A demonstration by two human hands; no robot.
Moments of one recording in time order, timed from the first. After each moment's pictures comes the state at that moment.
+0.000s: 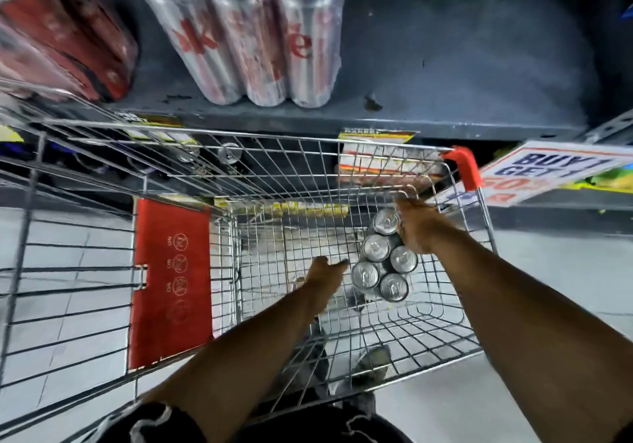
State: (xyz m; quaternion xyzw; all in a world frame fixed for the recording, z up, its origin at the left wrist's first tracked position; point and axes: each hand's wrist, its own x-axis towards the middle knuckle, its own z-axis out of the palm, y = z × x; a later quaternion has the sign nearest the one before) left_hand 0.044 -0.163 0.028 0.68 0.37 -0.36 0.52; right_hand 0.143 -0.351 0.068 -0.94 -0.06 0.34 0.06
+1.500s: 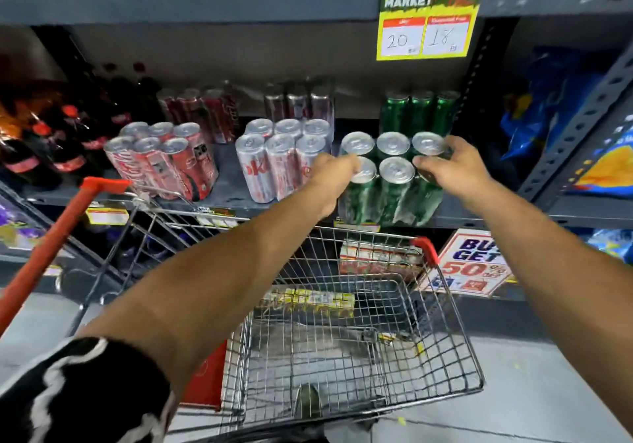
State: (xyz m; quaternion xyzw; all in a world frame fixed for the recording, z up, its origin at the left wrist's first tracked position) left_hand 0.172 -0.173 0.328 0.73 0.17 -0.03 0.66; right_hand 0.206 -0.381 0.320 -0.85 0.06 -0.06 0.52
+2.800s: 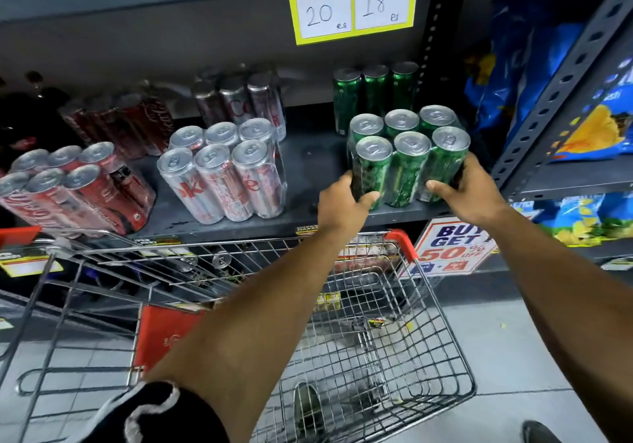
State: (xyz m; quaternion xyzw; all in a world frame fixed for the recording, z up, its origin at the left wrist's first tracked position) left_hand 0.205 -0.249 0.242 0.89 0.00 0.02 0.46; right_hand 0.218 -0.486 0.233 -0.89 0.04 -0.07 0.45
